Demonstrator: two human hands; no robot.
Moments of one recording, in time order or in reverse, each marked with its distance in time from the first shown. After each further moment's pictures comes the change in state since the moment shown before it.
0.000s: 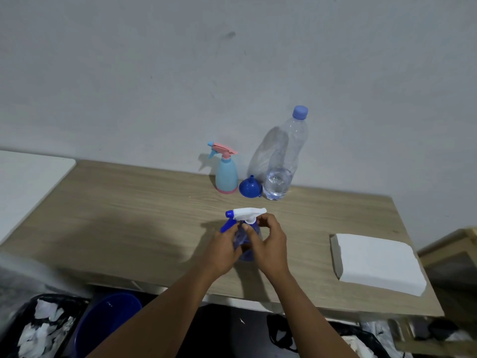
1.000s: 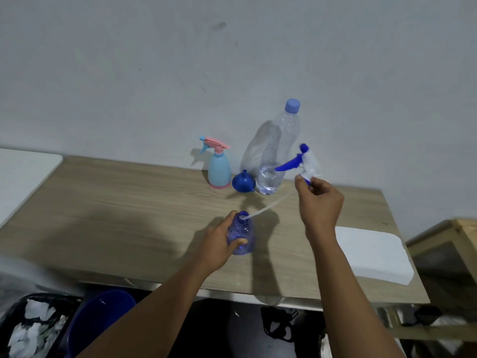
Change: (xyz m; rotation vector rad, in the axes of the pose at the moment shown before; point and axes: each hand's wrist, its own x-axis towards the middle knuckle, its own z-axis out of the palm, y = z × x) left_hand 0.001 -0.006 0.003 -0.129 -0.001 0.026; right_hand 0.072 -0.042 -0.083 0.174 0.429 0.171
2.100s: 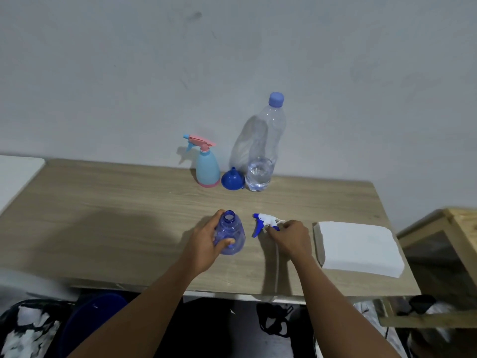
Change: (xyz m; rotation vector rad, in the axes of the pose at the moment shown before) left_hand 0.004 -0.009 0.006 -0.049 0.011 0.012; right_hand -0.002 0.123 -0.022 -0.825 -0.337 0.290
